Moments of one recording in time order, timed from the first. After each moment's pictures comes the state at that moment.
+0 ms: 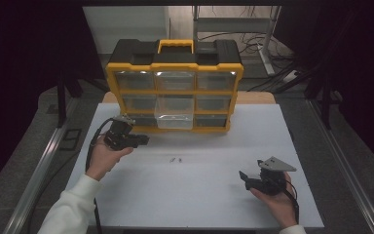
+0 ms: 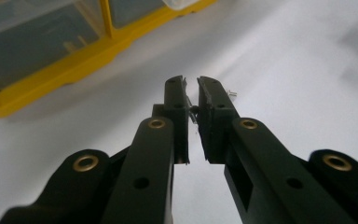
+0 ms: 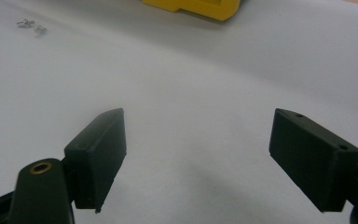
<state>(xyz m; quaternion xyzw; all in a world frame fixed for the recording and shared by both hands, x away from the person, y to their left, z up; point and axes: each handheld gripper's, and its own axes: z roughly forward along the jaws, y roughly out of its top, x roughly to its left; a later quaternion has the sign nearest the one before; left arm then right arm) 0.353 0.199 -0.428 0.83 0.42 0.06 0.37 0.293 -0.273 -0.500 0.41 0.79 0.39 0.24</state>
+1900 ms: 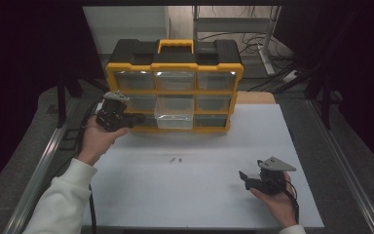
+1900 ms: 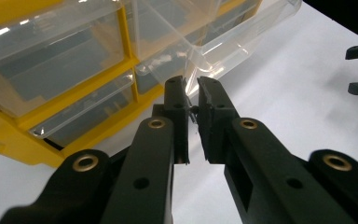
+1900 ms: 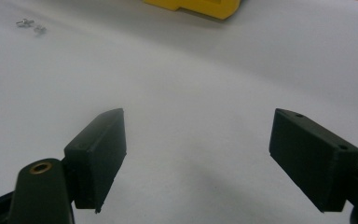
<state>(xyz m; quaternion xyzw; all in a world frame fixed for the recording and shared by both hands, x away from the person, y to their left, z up) 0.359 0.199 -0.357 0.82 0.41 0.12 0.39 0.293 -0.273 -0.501 0.41 0.79 0.39 0.24</state>
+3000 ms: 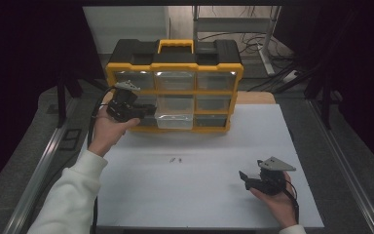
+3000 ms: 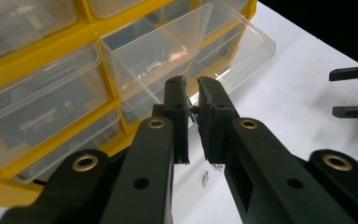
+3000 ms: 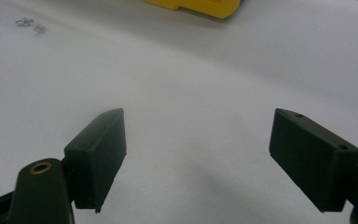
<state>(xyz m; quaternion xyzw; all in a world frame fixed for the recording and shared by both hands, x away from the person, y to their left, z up) 0.375 0.172 -0.336 0.82 0.39 0.12 0.40 0.293 -0.273 -0.501 0.41 0.79 0.38 0.24</state>
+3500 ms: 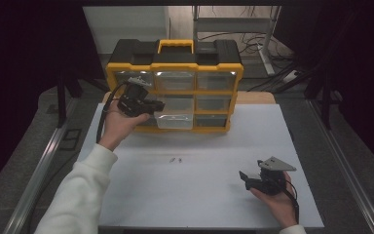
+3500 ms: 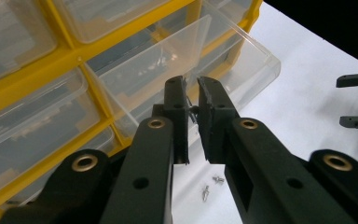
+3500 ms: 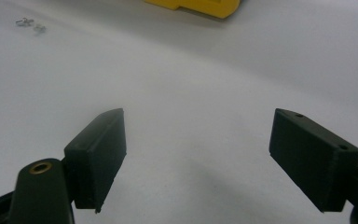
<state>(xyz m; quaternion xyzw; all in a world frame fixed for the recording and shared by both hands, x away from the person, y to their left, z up) 0.393 0.150 -0.335 0.82 0.39 0.12 0.39 0.293 -0.273 -0.501 0.41 0.79 0.39 0.23</state>
